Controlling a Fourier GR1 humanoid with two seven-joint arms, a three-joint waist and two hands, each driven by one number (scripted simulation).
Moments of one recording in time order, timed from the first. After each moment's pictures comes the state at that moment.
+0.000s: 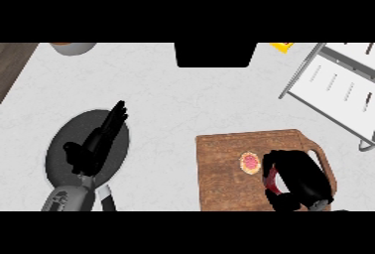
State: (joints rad) left arm -0.13 0.14 -0.08 -1.34 0.05 -0.08 -0.09; right arm -0.01 -0.40 0.40 -1.73 0.90 0.30 0.35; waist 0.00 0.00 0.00
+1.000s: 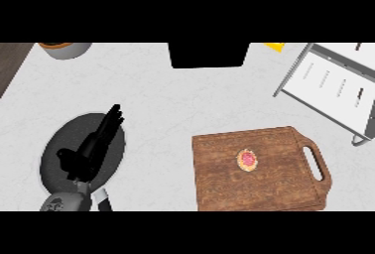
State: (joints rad) left arm -0.08 0.14 -0.07 -1.38 0.05 -0.08 -0.09; right arm 0.13 -0.77 -0.67 -1.29 0.33 0.13 -0.02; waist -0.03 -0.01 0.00
